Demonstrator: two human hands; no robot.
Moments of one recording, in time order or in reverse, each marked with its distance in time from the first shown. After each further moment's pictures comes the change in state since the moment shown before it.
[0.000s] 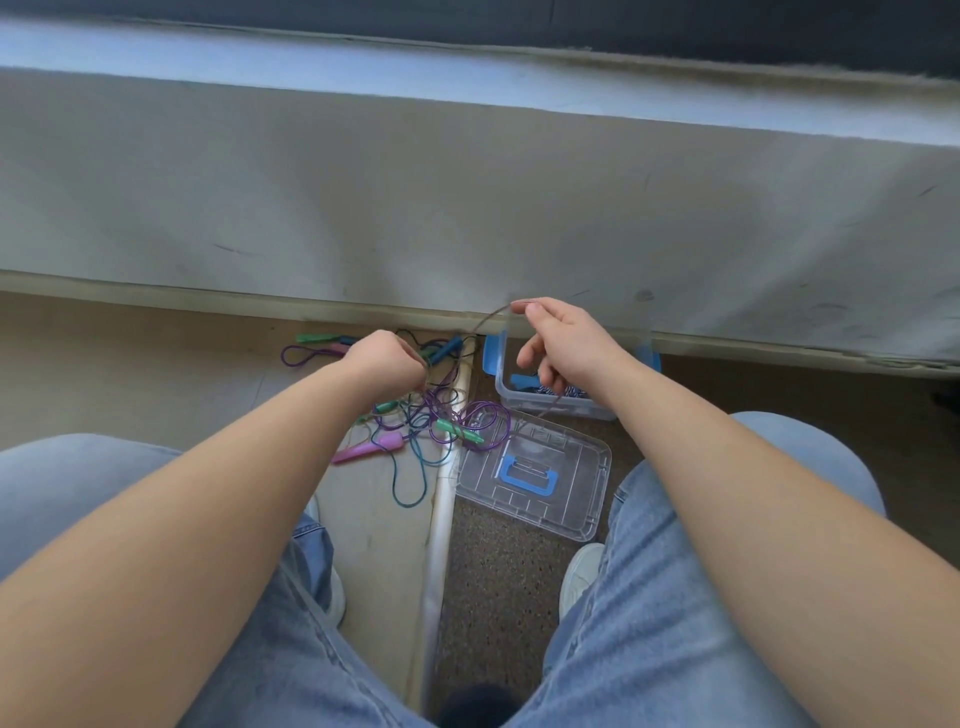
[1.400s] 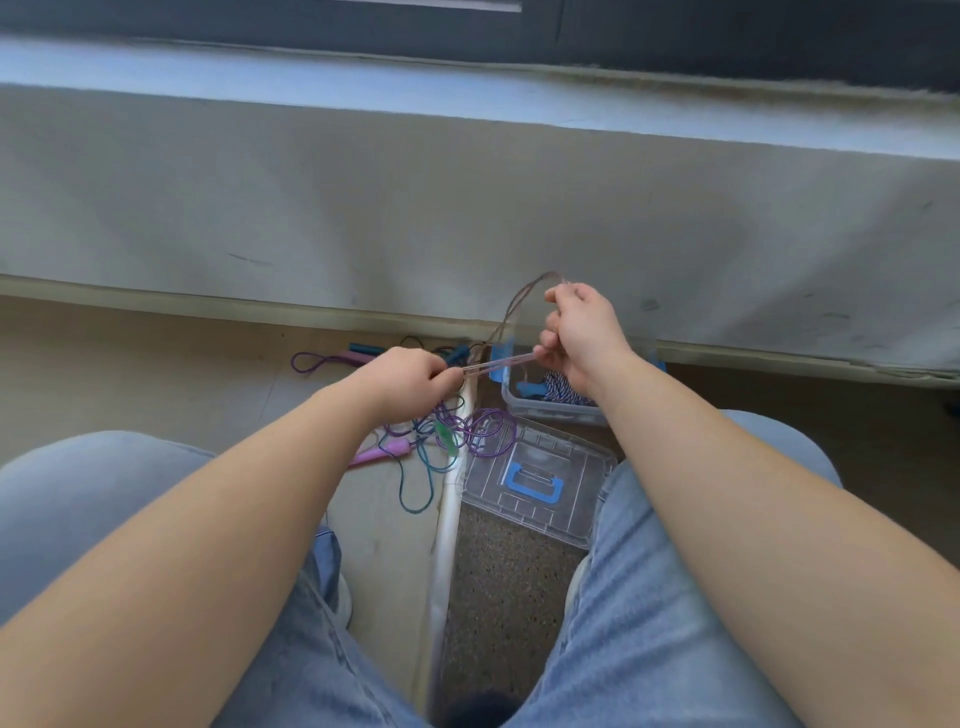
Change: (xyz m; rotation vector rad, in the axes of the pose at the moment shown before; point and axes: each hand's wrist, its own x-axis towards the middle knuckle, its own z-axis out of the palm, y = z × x) left_hand -0.011 -0.001 0.001 0.318 -0.095 0.340; right_hand 0.019 -0.015 0.008 0.594 0.285 0.151
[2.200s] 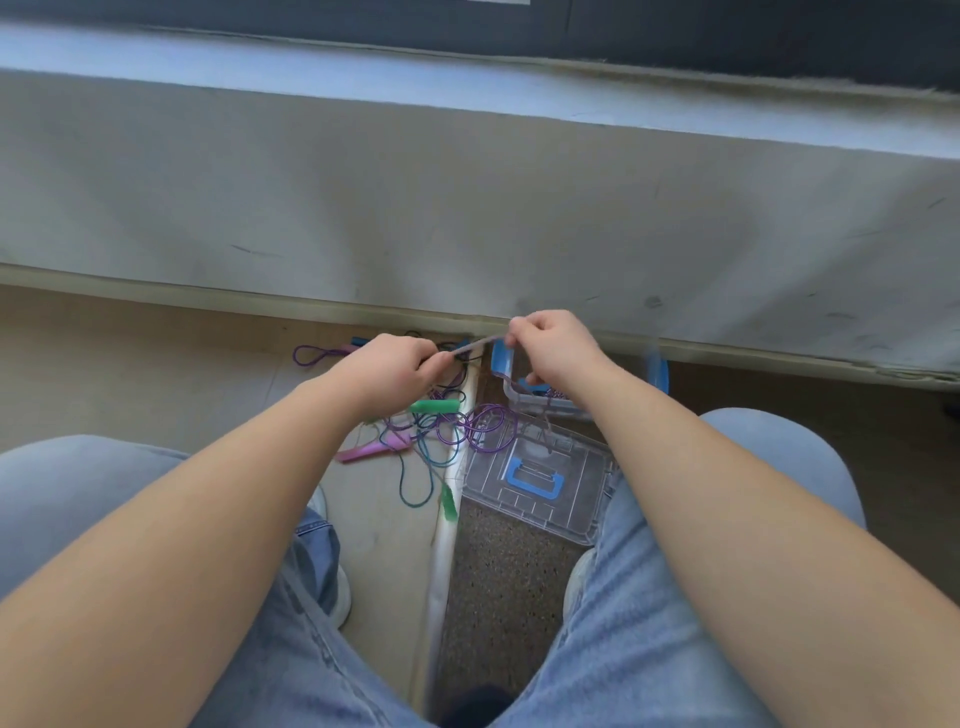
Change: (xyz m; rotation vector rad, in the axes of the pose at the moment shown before) left_hand -0.010 -0.013 -0.007 0.080 0.134 0.063; right_hand -0.017 0.012 0.008 -0.757 -0.170 -0.185
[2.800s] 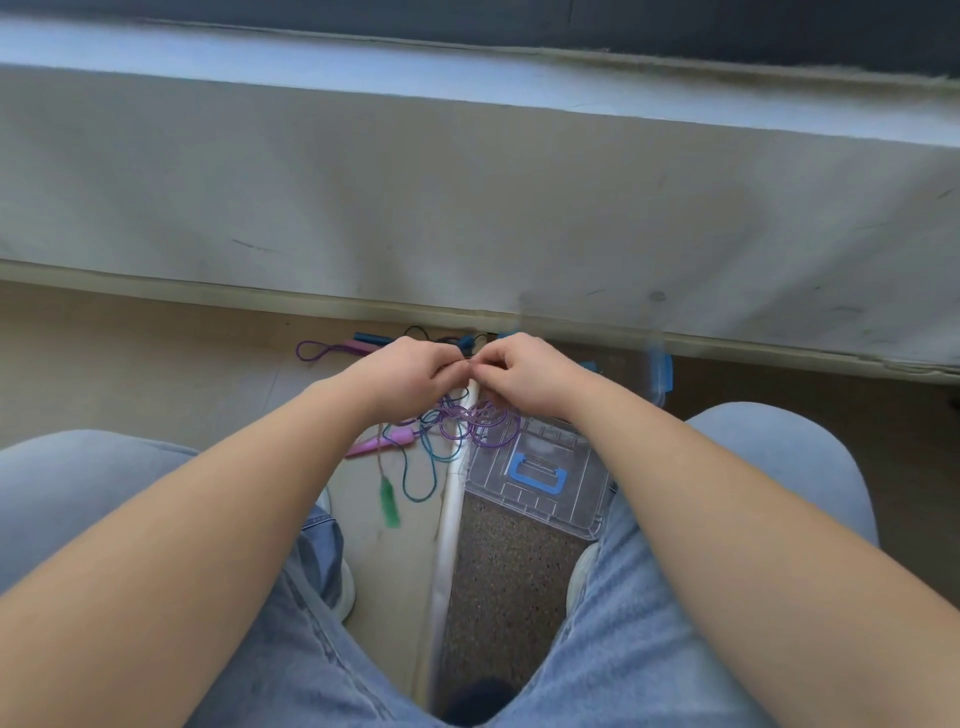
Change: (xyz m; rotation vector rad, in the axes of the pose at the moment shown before) left_hand 0.000 0.006 0.011 -0.004 -0.016 0.139; right_hand -0.011 0.006 0.021 -0.267 -0.295 -0.293
